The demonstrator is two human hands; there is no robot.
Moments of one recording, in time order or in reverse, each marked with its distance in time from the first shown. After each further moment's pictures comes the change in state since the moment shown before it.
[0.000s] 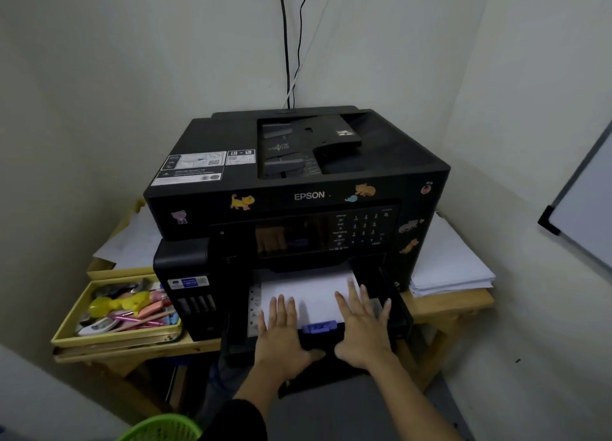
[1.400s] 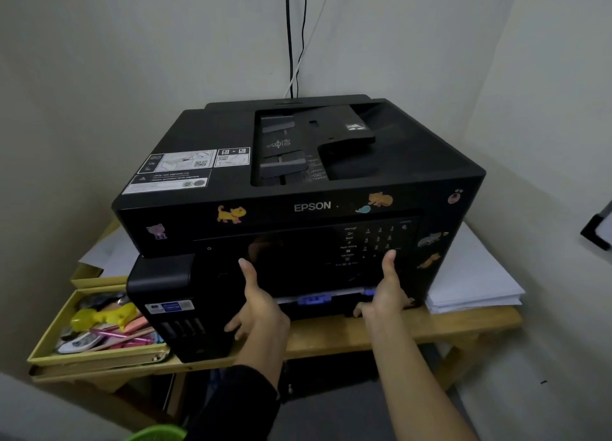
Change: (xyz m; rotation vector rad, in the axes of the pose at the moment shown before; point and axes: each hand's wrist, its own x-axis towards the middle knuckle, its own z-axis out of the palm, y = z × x) left_hand 0.077 0.011 -0.079 -2.132 0.522 -1.164; right_hand 0.102 0.010 -0.040 2.139 0.295 0.927
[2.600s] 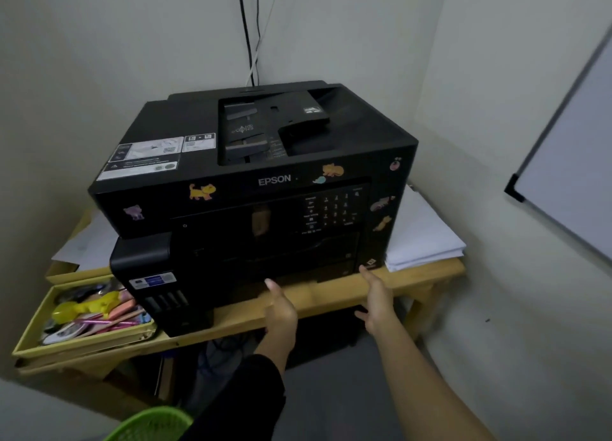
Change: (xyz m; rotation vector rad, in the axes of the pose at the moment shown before) left_hand -0.032 -0.077 -0.057 0.862 -0.340 0.099; right_hand -0.016 0.001 -0.095 -0.403 -0.083 -0.034
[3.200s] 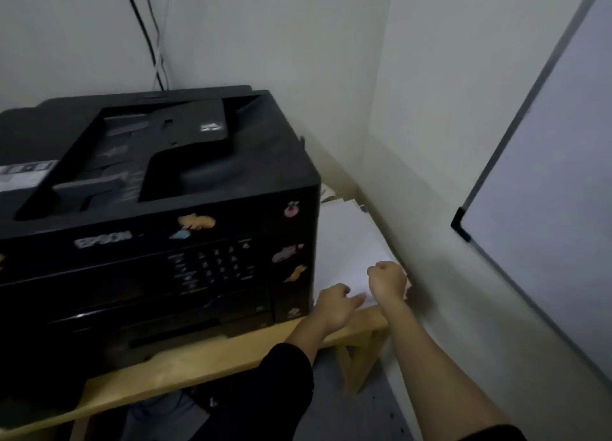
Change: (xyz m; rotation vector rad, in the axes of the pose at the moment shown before) left_hand -0.005 0.047 0.265 0.910 -0.503 0.531; right_hand 0.152 -0.170 -0.098 -0.588 0.307 -0.352
